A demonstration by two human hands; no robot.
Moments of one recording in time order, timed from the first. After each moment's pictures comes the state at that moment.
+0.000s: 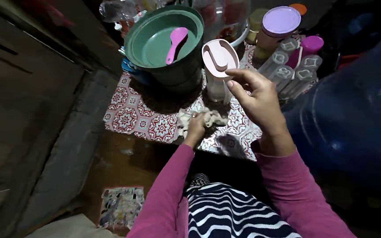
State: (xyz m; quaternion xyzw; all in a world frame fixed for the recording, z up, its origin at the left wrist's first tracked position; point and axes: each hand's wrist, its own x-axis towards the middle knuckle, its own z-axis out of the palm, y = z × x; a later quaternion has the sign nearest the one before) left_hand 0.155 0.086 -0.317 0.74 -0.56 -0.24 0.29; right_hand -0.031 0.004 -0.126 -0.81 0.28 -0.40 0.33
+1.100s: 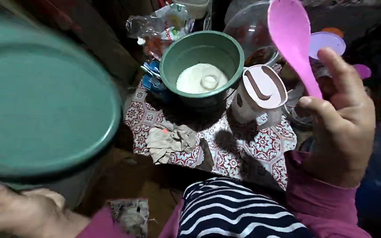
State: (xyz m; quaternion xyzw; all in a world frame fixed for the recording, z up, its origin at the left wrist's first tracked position) left_hand 0.448 0.311 -0.140 0.70 -0.20 0.14 0.67; right_hand 0.017 -0.025 -0.091 -0.75 0.29 -0.45 0.38
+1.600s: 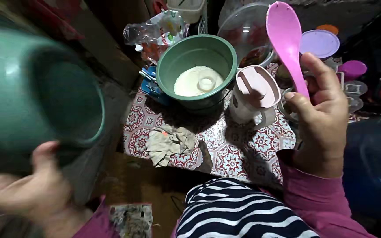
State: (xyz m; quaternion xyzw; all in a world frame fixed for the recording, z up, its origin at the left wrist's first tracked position) left_hand 0.396 0.245 -0.080 0.76 -0.36 0.22 0.50; right_hand 0.016 -0.034 -0.107 -0.73 0.33 -0.48 0.36
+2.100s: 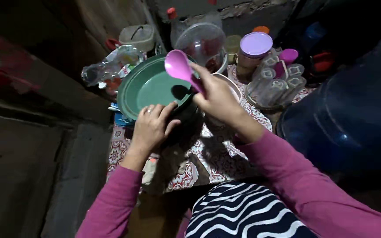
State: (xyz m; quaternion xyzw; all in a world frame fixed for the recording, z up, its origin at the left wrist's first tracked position) left_hand 0.341 0.014 -0.129 0.53 -0.82 0.14 0.17; right_hand 0.114 -0.058 -0.089 -0.80 0.39 -0.38 0.25
